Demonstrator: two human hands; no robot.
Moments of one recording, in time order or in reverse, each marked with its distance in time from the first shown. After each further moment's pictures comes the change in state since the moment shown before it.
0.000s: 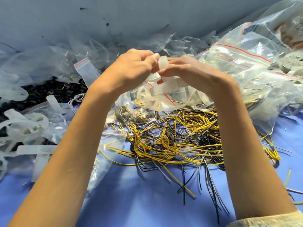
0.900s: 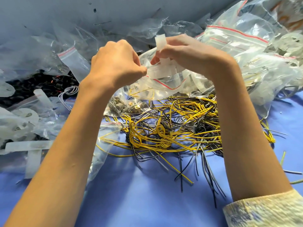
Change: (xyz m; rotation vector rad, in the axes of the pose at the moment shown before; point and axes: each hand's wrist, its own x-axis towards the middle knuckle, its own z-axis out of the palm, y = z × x) left_hand -0.003 -0.003 0.009 0.418 0.106 -0.110; right_hand 0.003 0.009 -0.008 -0.099 0.103 0.016
